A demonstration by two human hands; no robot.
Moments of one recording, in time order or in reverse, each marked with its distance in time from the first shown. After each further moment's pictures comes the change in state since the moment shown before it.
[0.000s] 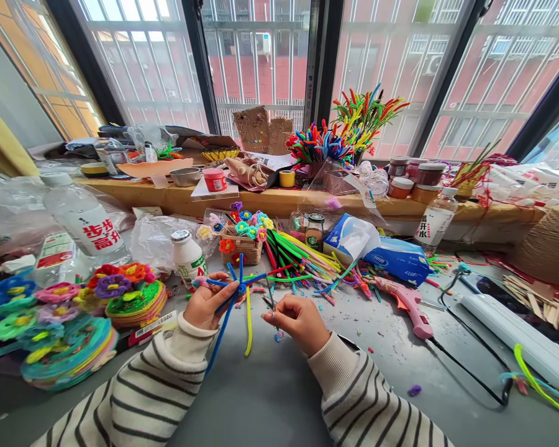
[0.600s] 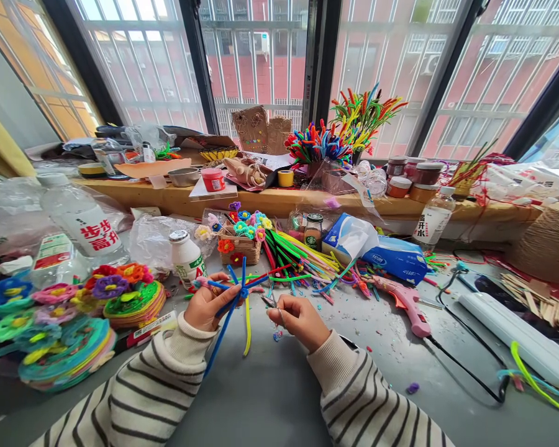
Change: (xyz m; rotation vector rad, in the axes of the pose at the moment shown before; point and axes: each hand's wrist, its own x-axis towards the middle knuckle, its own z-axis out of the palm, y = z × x) left_hand 0.002 -0.006 -0.003 0.019 -0.070 0.015; right_hand 0.000 0.004 -0.003 0.277 -0.120 0.063
